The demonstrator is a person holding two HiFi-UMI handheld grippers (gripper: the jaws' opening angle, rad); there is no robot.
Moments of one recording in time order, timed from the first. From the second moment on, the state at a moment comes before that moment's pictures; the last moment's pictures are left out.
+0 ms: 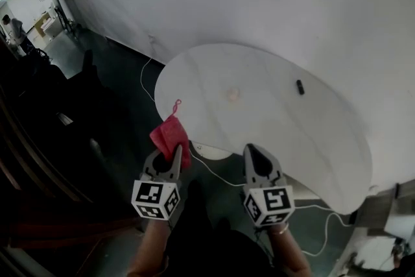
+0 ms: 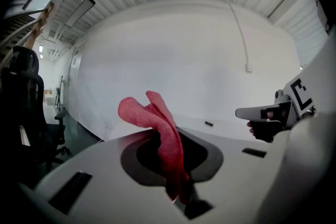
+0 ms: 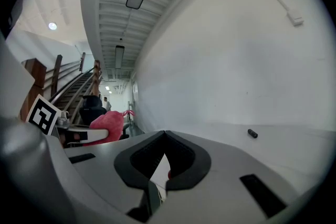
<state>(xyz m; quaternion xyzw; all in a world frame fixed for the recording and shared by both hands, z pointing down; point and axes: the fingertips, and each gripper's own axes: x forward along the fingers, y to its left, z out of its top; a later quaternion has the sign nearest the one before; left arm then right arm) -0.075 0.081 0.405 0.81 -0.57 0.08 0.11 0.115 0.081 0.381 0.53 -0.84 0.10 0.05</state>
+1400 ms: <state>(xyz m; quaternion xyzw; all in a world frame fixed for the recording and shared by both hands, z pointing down) -0.074 -0.125 0.460 0.88 -0.41 0.14 0.18 0.070 -0.116 0.474 0.62 -0.74 0.20 0.19</state>
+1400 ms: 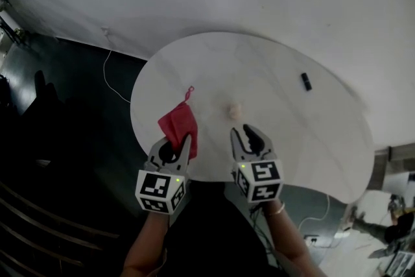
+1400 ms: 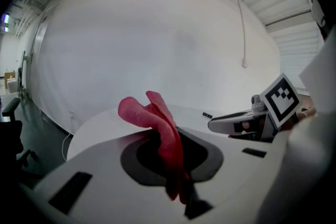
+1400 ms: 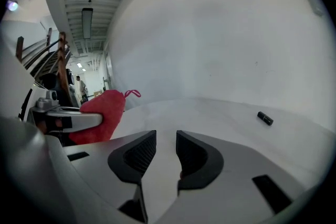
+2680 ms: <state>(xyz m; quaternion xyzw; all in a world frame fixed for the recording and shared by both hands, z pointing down) -0.081 -0.162 0.500 0.86 -0.44 0.16 0.22 0.092 -0.181 0.567 0.59 -0.68 0.28 0.33</state>
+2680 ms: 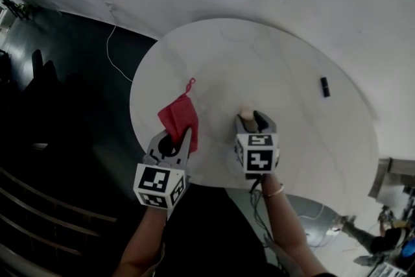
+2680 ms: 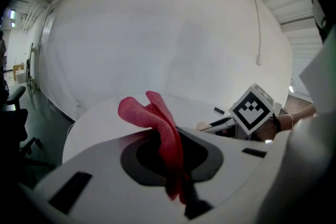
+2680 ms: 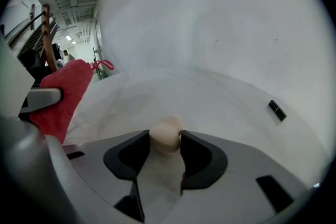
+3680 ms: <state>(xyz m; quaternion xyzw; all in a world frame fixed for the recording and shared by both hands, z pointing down) -0.024 -0.101 0.460 0.90 -0.37 0.17 0.17 0.136 -0.068 0.414 0.66 -0.72 0.17 0.13</state>
